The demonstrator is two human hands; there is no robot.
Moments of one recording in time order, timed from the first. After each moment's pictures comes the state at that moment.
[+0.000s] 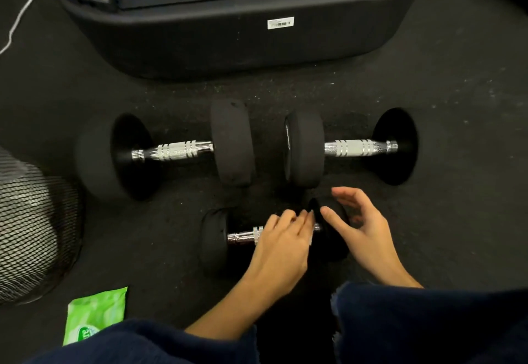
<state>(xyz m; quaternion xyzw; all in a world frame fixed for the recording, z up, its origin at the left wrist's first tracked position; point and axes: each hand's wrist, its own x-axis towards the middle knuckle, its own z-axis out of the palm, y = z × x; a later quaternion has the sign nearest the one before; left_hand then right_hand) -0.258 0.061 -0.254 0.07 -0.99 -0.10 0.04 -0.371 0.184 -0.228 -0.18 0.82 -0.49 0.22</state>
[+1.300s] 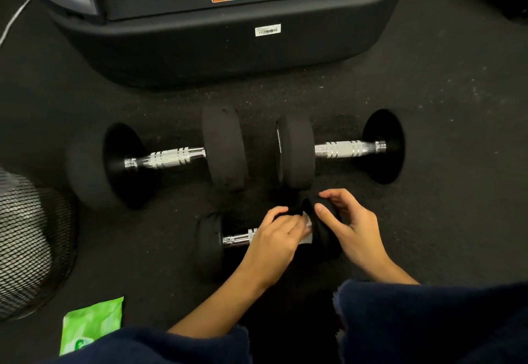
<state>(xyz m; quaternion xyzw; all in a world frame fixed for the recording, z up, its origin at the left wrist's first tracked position) -0.261 0.044 -0.281 -0.01 -0.97 -0.17 0.17 -0.377 0.184 -0.239 -0.23 0.82 -0.48 0.21</state>
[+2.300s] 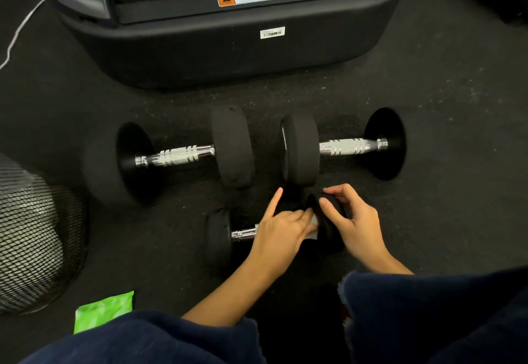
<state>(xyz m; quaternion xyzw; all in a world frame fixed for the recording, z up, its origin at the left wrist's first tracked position) -0.266 0.042 -0.269 0.04 -0.98 -0.19 0.07 -0.370 0.182 -0.241 -0.22 0.83 -0.48 0.19</state>
